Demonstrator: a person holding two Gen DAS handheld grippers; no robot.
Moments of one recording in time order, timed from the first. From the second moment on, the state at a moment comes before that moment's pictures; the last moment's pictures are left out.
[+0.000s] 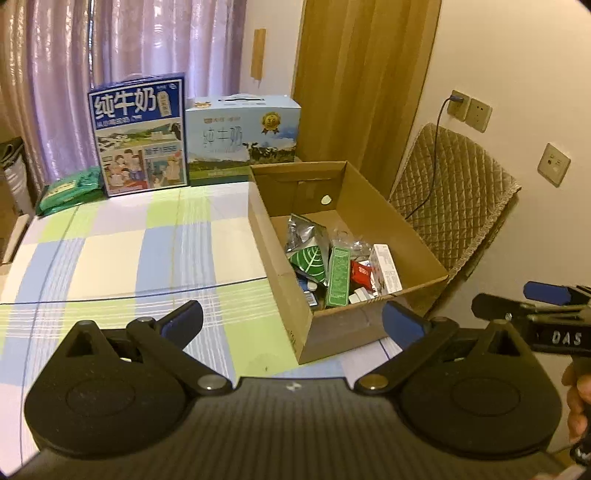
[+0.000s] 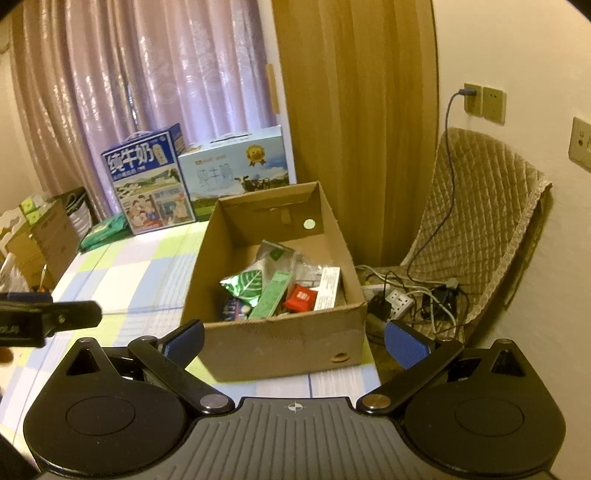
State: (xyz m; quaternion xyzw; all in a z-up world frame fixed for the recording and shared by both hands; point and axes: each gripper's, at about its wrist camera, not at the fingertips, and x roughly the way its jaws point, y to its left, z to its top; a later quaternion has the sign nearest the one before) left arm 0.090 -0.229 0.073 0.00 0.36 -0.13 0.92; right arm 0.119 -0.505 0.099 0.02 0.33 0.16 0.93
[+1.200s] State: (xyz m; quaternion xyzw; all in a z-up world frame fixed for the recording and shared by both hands) left arm 0.052 -0.240 0.065 0.00 0.36 -0.13 0.92; right arm 0.071 -0.501 0.106 0.02 0.33 0.16 0.93
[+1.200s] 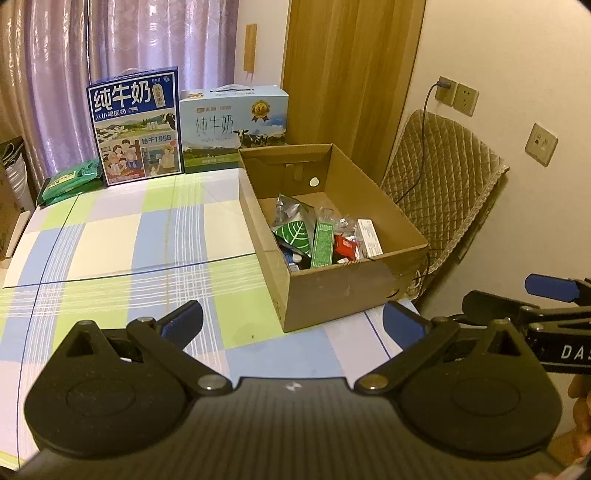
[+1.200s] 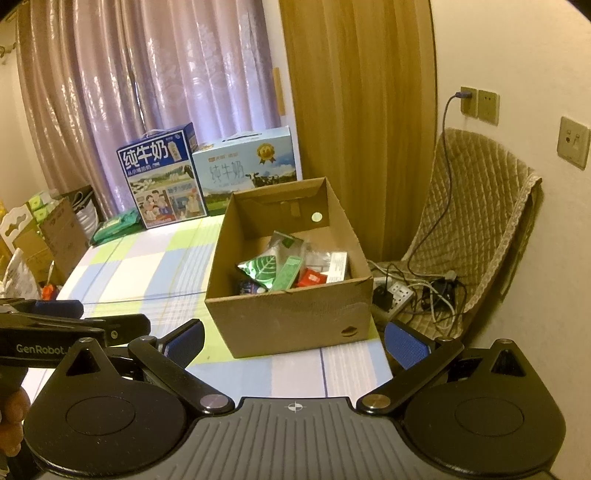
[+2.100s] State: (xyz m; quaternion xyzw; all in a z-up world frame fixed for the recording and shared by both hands) left arm 0.048 -0.240 0.064 0.00 0.36 -0.13 0.92; right arm 0.071 -0.497 0.107 0.02 0.33 0.16 0.93
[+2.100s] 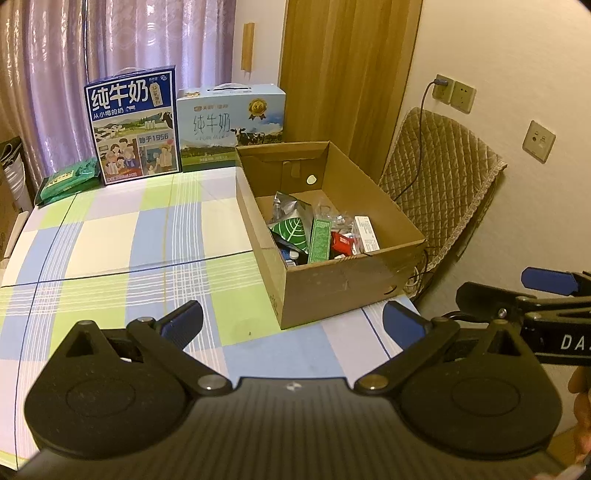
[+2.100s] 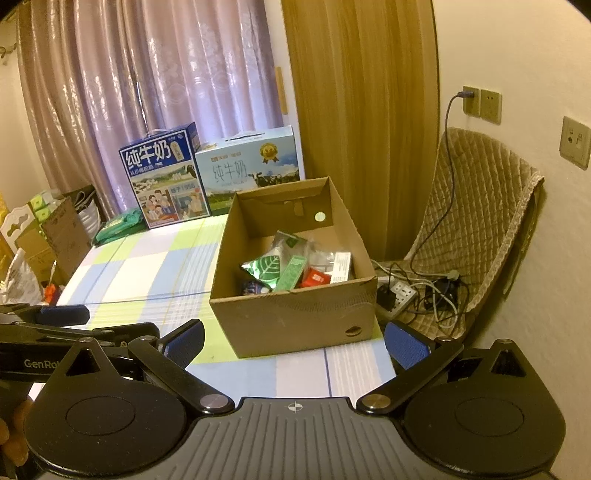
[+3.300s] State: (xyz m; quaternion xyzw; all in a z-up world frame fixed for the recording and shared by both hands) left arm 0.051 -0.238 0.063 0.00 0.36 -0.13 0.92; right arm 0.071 -0.494 0.109 0.02 0.33 0.16 0.93
